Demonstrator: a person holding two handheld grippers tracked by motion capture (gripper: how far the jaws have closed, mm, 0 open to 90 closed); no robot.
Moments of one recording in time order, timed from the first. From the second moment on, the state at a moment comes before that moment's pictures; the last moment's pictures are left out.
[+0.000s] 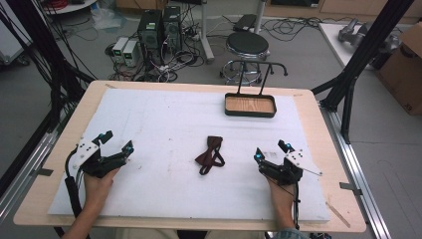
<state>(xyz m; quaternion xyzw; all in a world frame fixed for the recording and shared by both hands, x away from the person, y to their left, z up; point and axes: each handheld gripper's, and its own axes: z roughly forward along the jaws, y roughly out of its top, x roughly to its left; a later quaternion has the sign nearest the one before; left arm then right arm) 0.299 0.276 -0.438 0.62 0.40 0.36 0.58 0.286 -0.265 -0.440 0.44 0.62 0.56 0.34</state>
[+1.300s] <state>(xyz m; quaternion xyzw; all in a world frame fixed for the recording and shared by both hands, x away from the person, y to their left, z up) 0.304 0.275 -0.439 0.61 0.41 0.35 0.58 0.319 -0.118 -0.439 0.47 0.71 0.47 0.22</state>
